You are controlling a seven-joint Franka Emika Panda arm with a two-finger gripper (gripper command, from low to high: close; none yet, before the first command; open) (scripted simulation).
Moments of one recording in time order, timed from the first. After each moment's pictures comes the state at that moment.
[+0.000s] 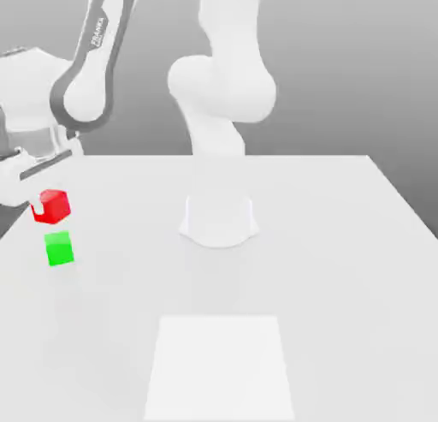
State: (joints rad) arm -0.78 -0.13 -0.49 -2.85 -0.02 2.69 1.49
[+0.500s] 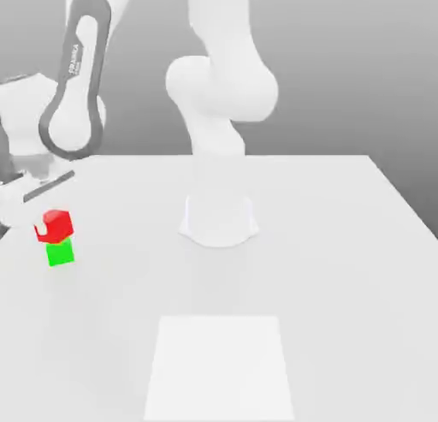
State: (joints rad) arm -0.73 0.05 -0.49 -2.85 0.21 2.87 1.33
